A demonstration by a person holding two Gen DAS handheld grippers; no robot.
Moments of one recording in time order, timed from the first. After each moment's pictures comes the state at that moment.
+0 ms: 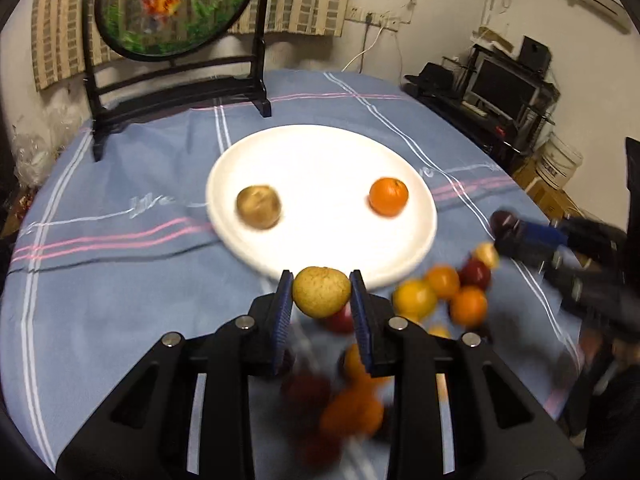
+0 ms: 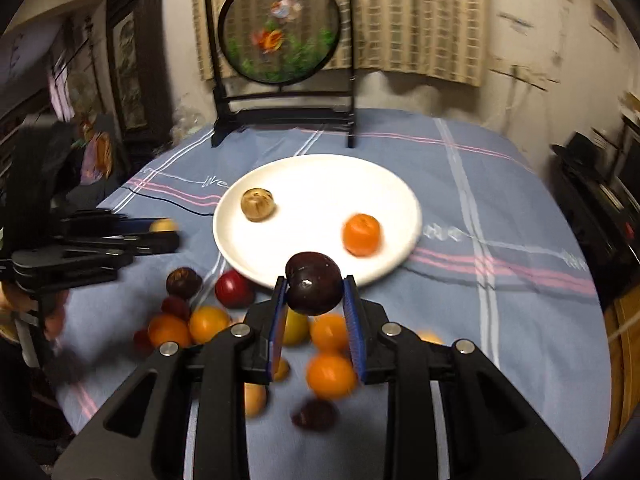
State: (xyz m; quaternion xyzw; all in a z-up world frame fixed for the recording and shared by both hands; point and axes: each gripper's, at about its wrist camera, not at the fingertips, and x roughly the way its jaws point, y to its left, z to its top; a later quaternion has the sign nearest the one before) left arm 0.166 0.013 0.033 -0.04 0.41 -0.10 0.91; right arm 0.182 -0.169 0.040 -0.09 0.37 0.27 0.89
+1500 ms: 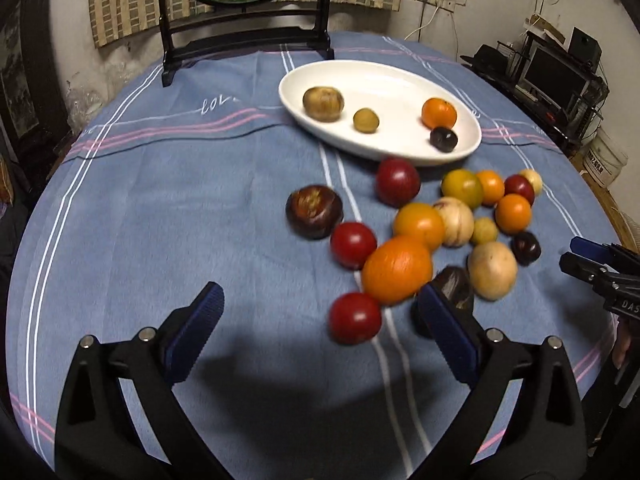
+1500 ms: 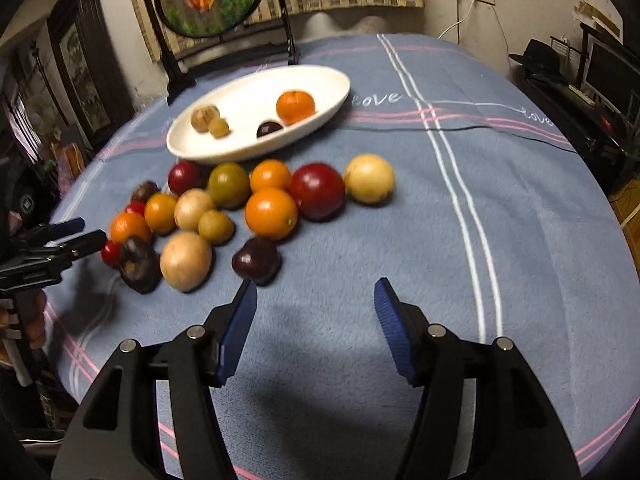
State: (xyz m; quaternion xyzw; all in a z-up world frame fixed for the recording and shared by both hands) left arm 0.060 0.024 -0.010 -0.04 0.44 0.01 0.90; right arm 0.104 -0.252 -0.024 -0.02 0.45 0.21 0.87
